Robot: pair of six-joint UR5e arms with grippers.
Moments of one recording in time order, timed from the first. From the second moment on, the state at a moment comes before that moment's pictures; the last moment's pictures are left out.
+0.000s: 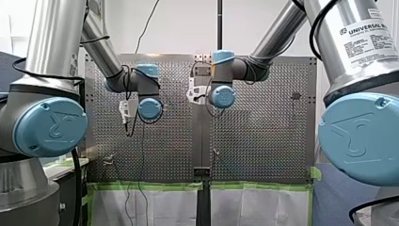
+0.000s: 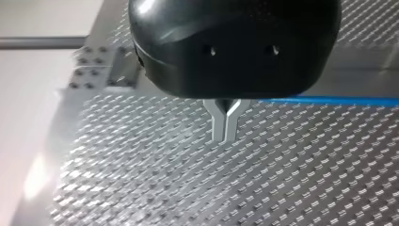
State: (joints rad) left arm -0.43 -1.71 -2.19 -2.24 -2.20 -1.61; right arm 2.38 -1.24 1.81 -0.69 1.82 1.57
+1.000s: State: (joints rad) left arm -0.26 -1.44 -2.03 -2.51 -2.15 -1.69; right arm 2.38 -1.25 1.54 -0.43 1.68 1.57
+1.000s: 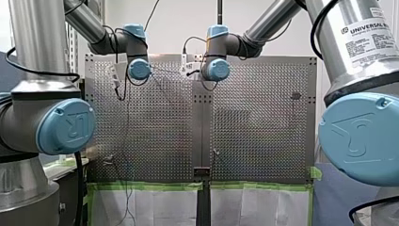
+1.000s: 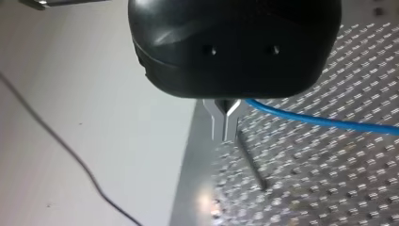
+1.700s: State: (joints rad) left arm -0.14 -1.48 -1.85 -2.69 -2.01 -1.71; right arm 2.37 -1.25 1.37 -0.35 1.65 1.58
